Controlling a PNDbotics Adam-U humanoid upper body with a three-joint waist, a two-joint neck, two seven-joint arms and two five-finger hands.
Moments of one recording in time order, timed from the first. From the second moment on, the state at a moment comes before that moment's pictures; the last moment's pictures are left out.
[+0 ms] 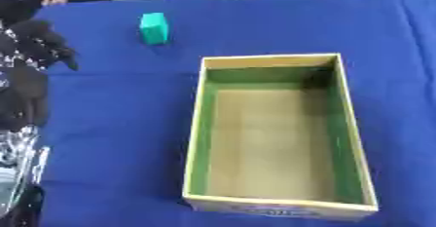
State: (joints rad) left arm -0.25 0.15 0.19 -1.98 0.01 -0.28 0.05; right arm -0.36 -0.28 -0.18 -1.98 0.30 -0.21 -0.45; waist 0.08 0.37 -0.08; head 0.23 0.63
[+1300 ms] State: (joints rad) left arm -0.33 0.48 0.19 -1.98 -0.28 -0.06 0.07; right arm -0.35 -0.29 -0.18 -1.98 0.30 -0.20 -0.45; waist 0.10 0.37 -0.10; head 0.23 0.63
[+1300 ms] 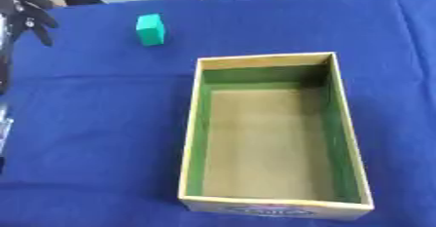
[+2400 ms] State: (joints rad) left arm -0.70 0.88 0.03 -1.50 -0.58 -0.09 -0.23; right arm -0.34 -0.34 -0.17 -1.98 0.30 -0.20 -0.43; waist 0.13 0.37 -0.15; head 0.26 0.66
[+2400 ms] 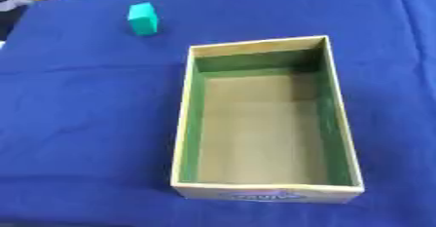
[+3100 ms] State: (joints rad) left arm -1.02 0.79 -0.02 -1.03 -0.98 -0.25 -0.43; right arm -0.35 -0.36 -0.16 -1.98 0.30 -0.21 -0.42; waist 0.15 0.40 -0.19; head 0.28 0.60
